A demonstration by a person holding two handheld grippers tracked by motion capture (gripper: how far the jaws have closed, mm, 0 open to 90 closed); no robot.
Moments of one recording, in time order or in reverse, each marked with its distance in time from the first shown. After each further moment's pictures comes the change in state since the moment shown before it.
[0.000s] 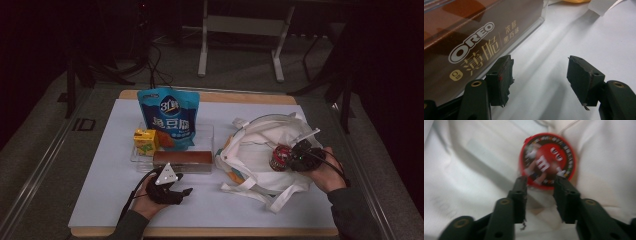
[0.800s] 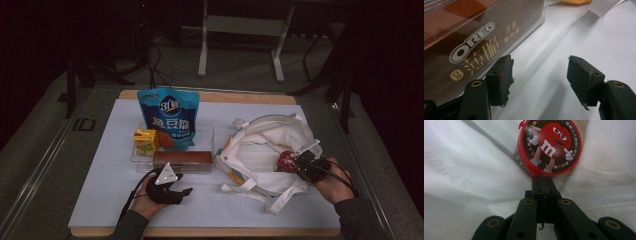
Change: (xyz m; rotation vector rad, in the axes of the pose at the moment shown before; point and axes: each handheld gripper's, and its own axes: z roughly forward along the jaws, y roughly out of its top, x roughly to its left) left arm 0.000 0.000 0.000 -0.002 0.000 -0.002; right arm 0.013 -0.028 -0.005 0.113 -0.057 -0.080
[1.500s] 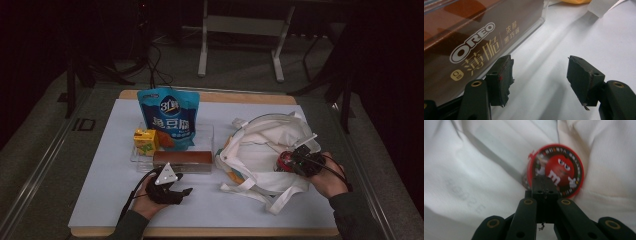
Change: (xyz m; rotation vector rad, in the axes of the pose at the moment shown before) left arm 0.000 0.000 0.000 -0.001 0.002 0.002; right arm 0.002 0.017 -0.005 -0.067 0.043 0.005
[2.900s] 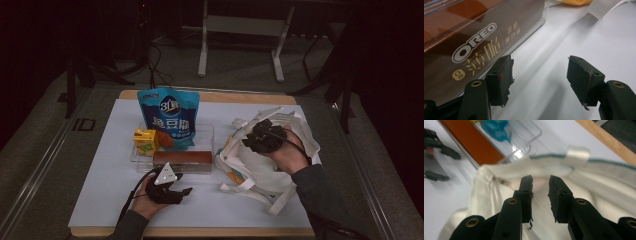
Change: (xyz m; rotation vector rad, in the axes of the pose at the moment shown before) left arm 0.000 0.000 -0.001 -0.009 0.001 -0.006; right arm 0.053 0.112 -0.030 -0.279 0.162 -0.094
